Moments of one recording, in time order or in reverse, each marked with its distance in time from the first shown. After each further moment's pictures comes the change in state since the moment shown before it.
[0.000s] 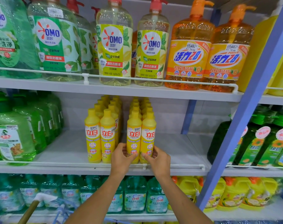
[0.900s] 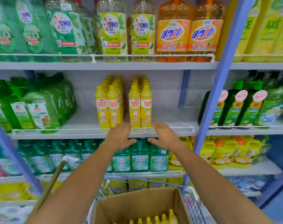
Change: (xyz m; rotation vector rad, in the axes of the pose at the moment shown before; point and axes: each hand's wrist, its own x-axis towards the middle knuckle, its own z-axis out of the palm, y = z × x) left_hand -0.088 0.051 -0.085 1.099 -0.458 0.376; right_hand -0.086 -0.037 -0.088 -0.764 -0.414 -0.292
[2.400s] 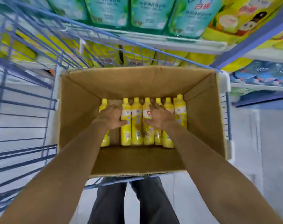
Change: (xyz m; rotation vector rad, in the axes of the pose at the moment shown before) left_hand -0.170 0.016 0.498 -0.363 -0.857 -0.267; right_hand -0.164 0.060 0.494 -0.001 -0.808 0.161
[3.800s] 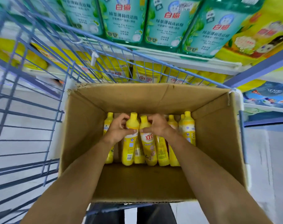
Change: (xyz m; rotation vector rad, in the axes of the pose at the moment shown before) left_hand 0.033 -0.017 0.040 -1.140 0.223 0.067; right_hand 0.062 -0.008 0.008 0.609 0.015 -0.117
